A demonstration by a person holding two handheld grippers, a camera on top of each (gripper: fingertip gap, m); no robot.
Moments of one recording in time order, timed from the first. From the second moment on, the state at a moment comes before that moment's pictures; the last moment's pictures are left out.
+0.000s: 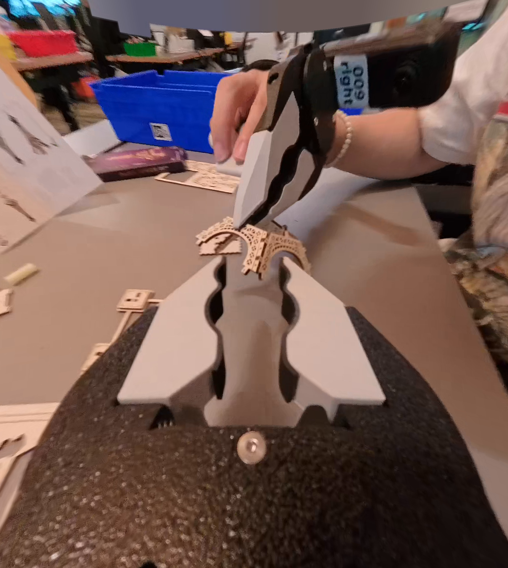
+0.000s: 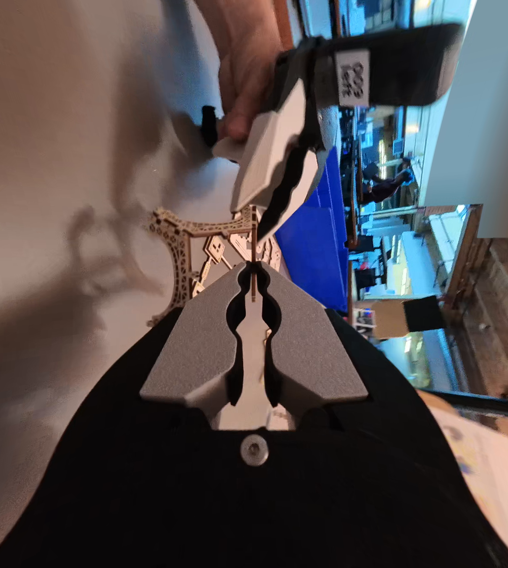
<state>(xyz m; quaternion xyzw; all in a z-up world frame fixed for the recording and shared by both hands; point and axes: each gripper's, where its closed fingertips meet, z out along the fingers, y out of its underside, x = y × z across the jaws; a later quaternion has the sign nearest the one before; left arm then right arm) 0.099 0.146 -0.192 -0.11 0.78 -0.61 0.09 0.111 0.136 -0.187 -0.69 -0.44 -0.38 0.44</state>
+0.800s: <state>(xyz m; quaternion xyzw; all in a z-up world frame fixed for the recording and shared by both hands) 0.113 0.146 -0.192 -0.06 0.80 -0.52 0.30 0.115 0.130 -0.197 -0.81 -0.23 -0.11 0.53</state>
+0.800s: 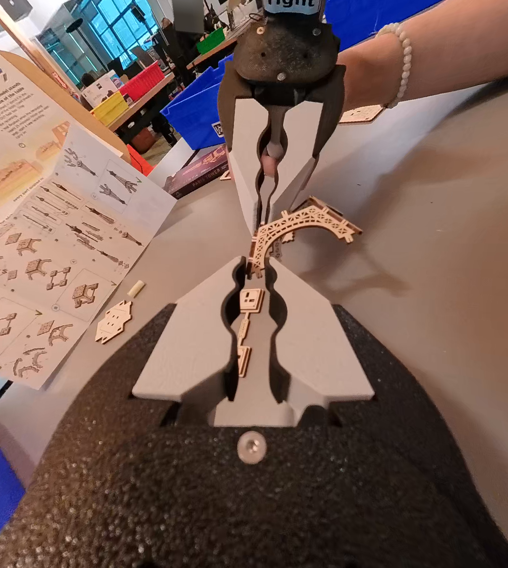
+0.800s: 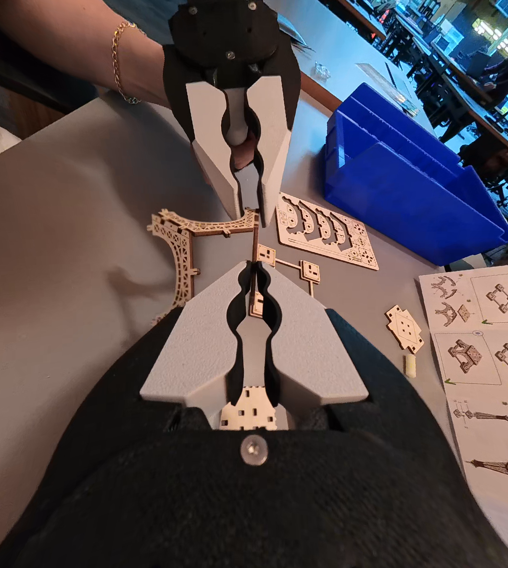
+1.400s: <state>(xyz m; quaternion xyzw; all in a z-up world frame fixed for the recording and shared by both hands) 0.114 0.143 -0.197 -0.05 0.81 -0.50 0.32 0.118 0.131 -0.204 -0.82 -0.26 -0.15 0.50</state>
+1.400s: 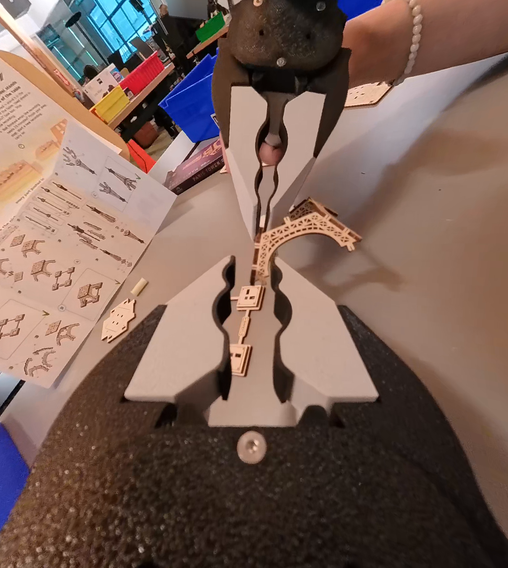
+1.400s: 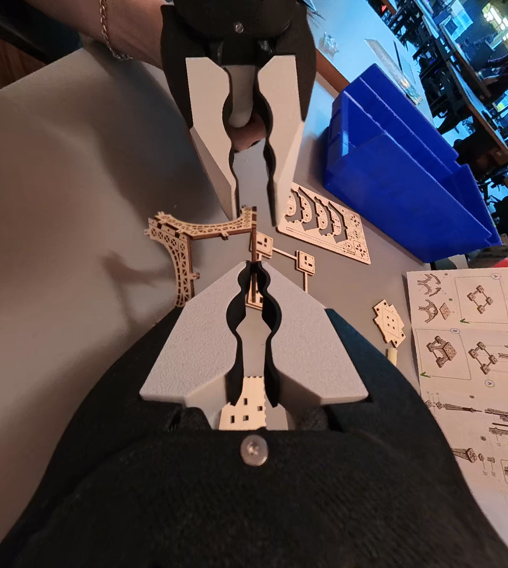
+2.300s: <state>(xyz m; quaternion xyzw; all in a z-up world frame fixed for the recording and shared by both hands) 0.111 0.134 -0.207 -0.03 0.82 -0.48 0.32 0.113 0.136 -0.211 -0.84 -0.28 -0.16 0.44</state>
